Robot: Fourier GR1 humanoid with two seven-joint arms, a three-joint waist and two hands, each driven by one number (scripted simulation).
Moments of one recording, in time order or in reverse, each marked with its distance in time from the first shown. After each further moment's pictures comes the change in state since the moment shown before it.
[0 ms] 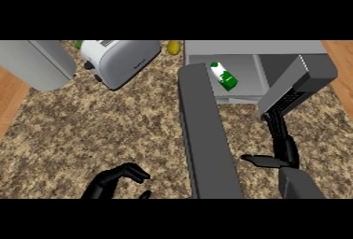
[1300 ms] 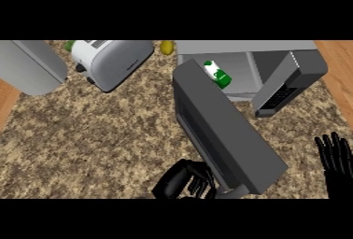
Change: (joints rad) left arm -0.453 -0.195 -0.349 0.527 -0.147 0.124 0.105; right arm 0.592 -0.059 0.132 -0.977 -0.298 0.268 0.311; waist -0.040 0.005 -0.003
